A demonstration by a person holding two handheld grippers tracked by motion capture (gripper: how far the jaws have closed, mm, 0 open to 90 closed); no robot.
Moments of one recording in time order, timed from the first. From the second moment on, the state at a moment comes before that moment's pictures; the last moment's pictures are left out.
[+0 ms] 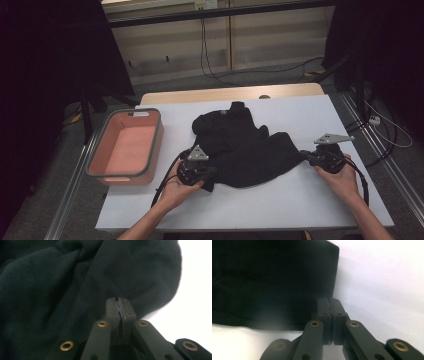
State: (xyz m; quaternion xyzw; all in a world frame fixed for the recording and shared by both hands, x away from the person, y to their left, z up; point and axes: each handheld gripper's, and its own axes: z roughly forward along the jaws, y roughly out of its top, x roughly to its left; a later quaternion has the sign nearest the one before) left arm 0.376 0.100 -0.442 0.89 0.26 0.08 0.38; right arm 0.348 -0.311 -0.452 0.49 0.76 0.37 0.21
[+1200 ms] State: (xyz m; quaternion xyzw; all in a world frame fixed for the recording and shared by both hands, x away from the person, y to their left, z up) left arm 0.322 0.116 -0.450 0.90 0.23 0.10 0.35; right arm 0.344 -0.313 -0.457 0.49 0.77 0.36 0.20
